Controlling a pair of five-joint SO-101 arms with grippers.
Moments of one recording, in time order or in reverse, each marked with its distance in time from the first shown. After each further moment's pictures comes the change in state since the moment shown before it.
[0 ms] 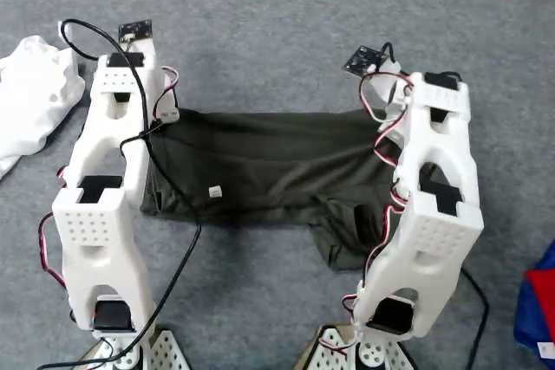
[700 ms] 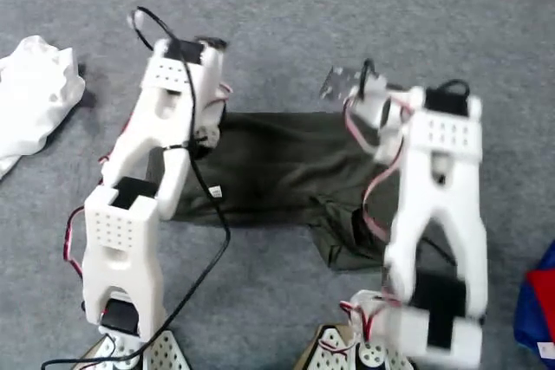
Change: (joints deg) left arm 14.4 0.0 -4.0 23.7 -10.1; right arm -6.1 -45.6 32.4 10.1 9.7
